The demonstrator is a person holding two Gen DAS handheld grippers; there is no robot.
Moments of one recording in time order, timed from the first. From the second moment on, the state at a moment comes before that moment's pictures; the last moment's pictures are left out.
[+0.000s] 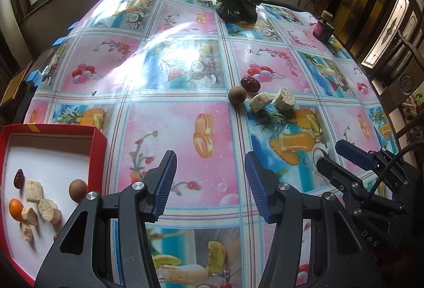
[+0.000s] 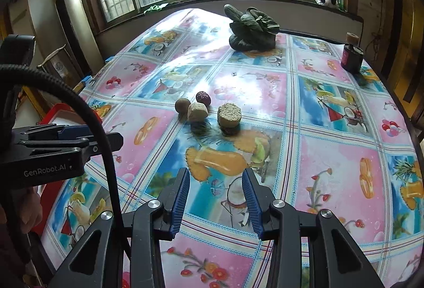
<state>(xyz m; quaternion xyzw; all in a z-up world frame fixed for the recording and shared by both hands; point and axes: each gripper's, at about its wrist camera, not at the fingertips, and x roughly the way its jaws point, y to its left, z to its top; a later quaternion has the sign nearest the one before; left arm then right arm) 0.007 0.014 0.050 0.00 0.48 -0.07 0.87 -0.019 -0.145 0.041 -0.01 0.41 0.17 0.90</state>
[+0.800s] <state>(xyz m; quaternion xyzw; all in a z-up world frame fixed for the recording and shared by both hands) 0.098 -0.018 0.022 0.07 0.51 -0.16 0.84 0.017 -0.154 0.026 -0.01 0.43 0.18 0.88</state>
